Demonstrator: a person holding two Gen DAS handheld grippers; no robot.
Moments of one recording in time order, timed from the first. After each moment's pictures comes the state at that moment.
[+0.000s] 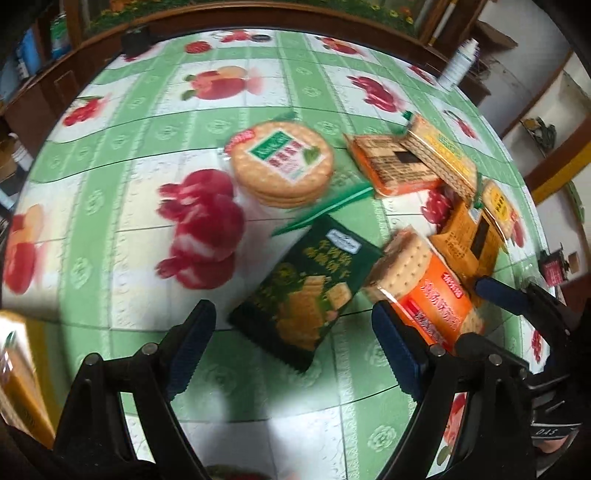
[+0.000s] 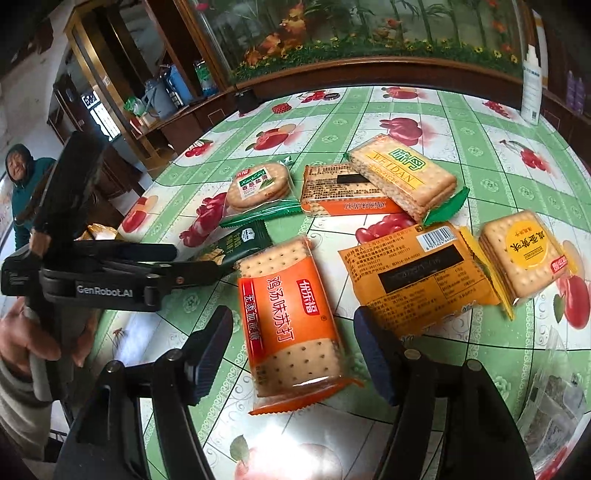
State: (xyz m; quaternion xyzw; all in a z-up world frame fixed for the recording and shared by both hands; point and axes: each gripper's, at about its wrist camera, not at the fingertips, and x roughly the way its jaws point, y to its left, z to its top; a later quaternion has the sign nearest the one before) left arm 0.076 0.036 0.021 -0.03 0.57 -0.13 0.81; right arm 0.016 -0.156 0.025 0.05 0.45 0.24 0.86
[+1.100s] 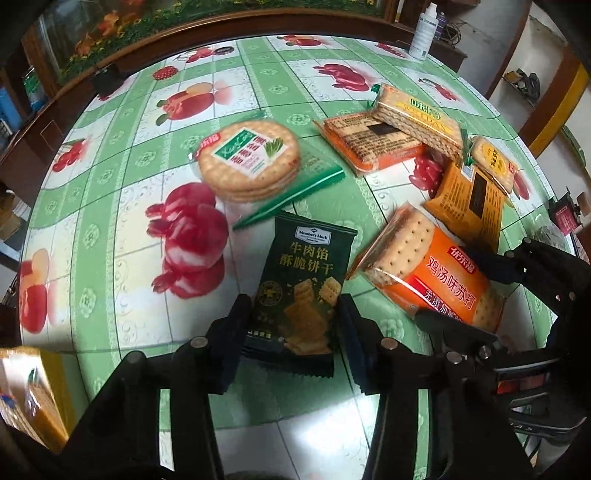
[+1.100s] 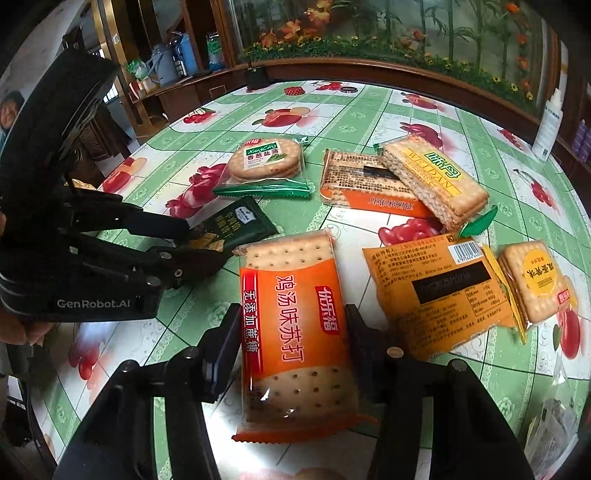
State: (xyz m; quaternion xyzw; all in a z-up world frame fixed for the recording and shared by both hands) left arm 0.062 0.019 0.019 0.07 0.54 -0.15 0.82; right arm 0.013 -0.117 0.011 -0.05 0.45 0.21 0.87
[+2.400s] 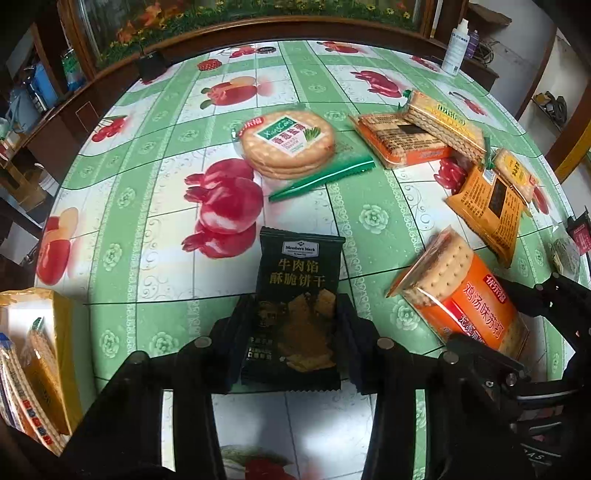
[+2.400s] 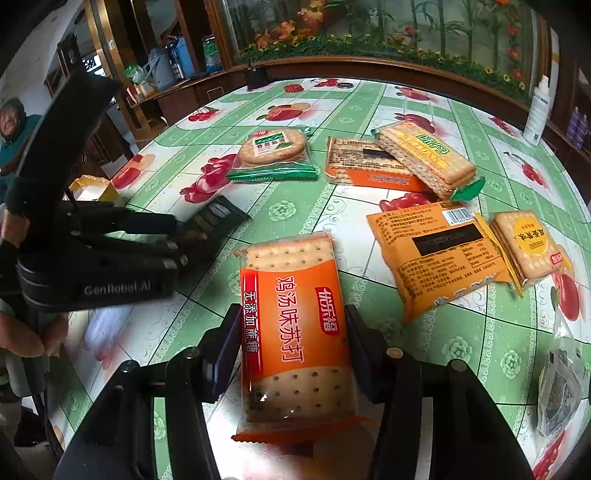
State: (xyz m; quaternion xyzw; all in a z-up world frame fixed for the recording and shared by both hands) left arm 0.040 0.029 0.017 0.05 0.53 -0.08 0.84; right arm -0.010 -0.117 0.011 -0.04 0.45 0.21 0.87
